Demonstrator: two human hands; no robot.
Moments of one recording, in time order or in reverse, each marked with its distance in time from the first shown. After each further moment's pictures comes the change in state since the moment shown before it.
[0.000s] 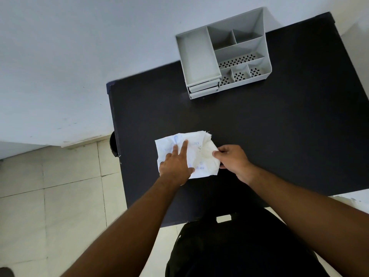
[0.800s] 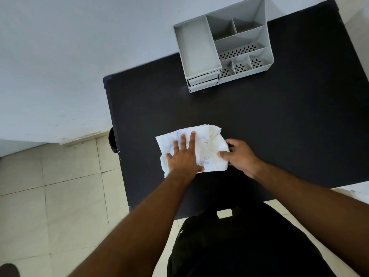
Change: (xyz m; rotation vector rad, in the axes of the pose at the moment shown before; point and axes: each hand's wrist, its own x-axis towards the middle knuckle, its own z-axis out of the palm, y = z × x) left_hand 0.003 0.022 0.013 0.019 0.043 0.045; right_hand -0.005 0.014 -0.018 0.021 -0.108 -0.073
